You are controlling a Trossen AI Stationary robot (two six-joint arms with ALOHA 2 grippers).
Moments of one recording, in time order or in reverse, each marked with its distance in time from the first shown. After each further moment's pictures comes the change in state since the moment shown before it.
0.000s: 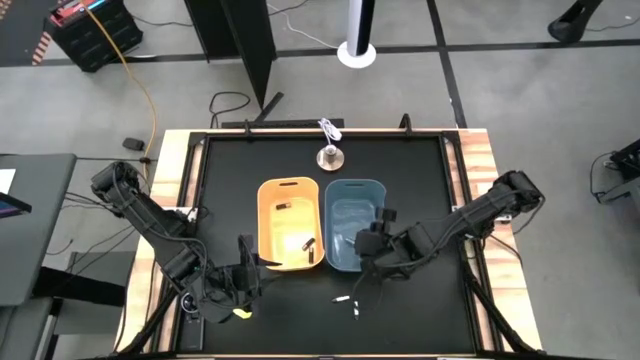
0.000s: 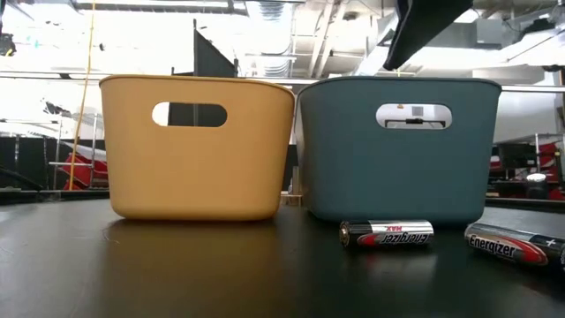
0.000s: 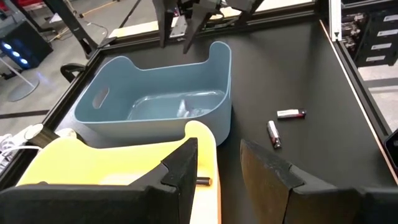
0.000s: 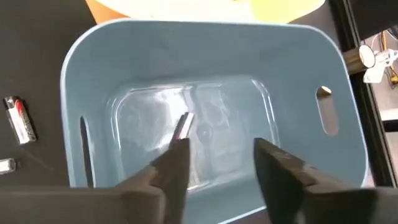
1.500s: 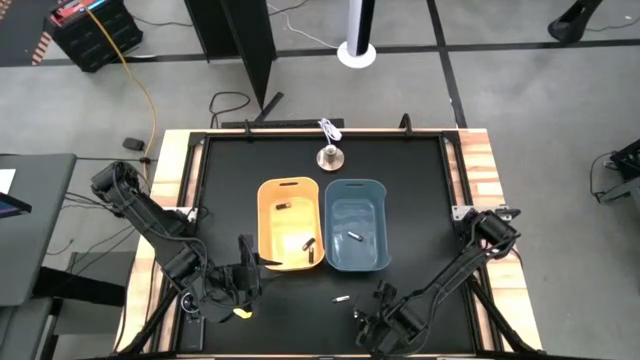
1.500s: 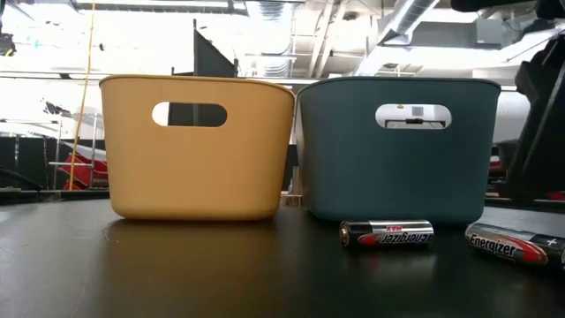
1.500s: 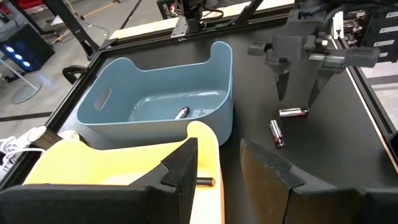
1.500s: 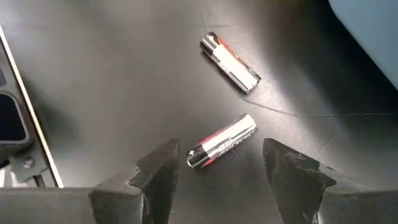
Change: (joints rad) left arm 0.005 0.000 0.001 -0.001 0.000 0.019; right arm 0.314 0.385 -0.002 0.402 -0.132 0.780
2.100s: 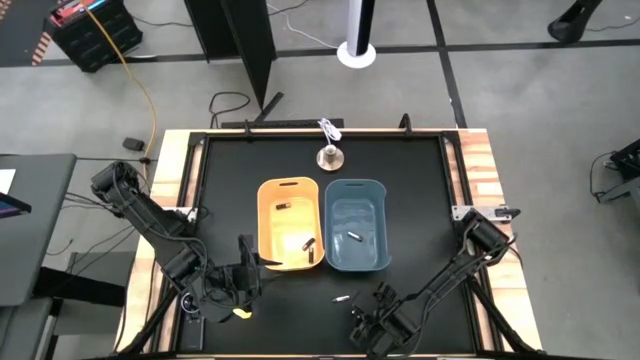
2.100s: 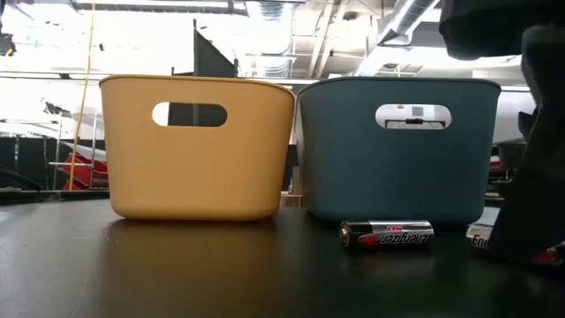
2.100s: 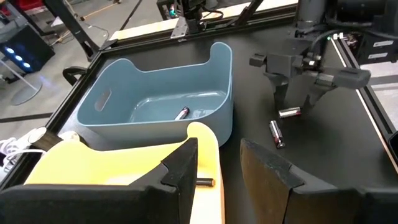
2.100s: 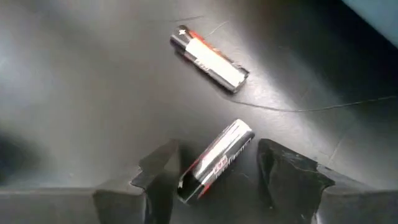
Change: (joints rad) left arm 0.000 0.000 0.001 0.001 0.000 0.004; right arm -0.011 0.086 0.004 0.021 0.032 0.146
